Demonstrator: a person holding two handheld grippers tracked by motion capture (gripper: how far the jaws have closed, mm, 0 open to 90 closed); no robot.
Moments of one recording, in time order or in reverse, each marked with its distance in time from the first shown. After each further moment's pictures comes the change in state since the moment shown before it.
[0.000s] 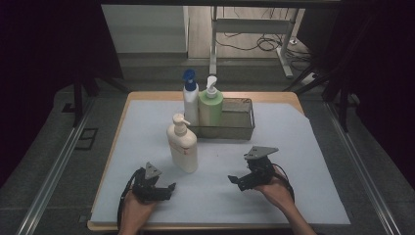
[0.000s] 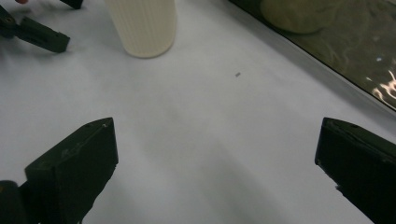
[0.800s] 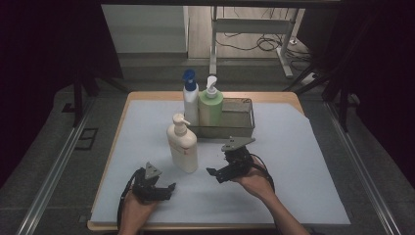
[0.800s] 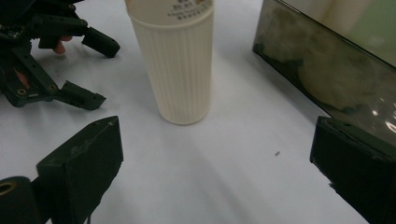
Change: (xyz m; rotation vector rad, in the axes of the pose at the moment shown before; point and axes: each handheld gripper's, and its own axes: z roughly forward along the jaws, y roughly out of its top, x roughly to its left) left arm 0.000 0.000 0.000 -0.004 0.000 -0.001; right arm 0.030 0.057 0.026 -0.034 0.040 -0.064
